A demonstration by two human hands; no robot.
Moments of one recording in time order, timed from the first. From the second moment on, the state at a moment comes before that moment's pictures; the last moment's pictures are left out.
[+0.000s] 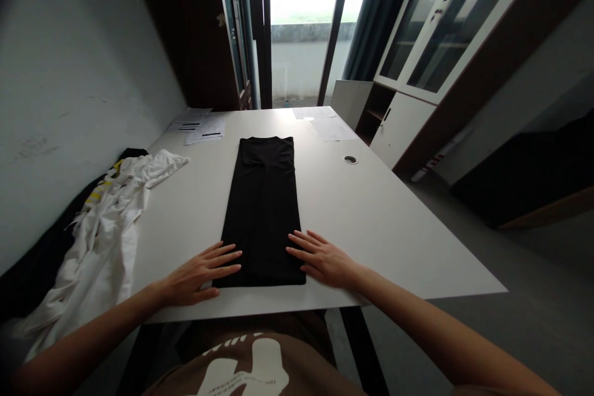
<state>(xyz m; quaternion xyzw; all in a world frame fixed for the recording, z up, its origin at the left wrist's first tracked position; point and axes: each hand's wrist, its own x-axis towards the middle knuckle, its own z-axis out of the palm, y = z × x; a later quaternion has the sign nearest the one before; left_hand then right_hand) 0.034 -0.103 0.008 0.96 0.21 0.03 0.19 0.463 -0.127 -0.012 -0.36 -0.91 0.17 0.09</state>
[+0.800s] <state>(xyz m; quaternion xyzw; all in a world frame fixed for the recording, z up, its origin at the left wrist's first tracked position) 0.018 -0.074 -0.021 0.92 0.34 0.09 0.15 0.450 -0.118 -0.022 -0.35 -0.92 0.14 0.15</state>
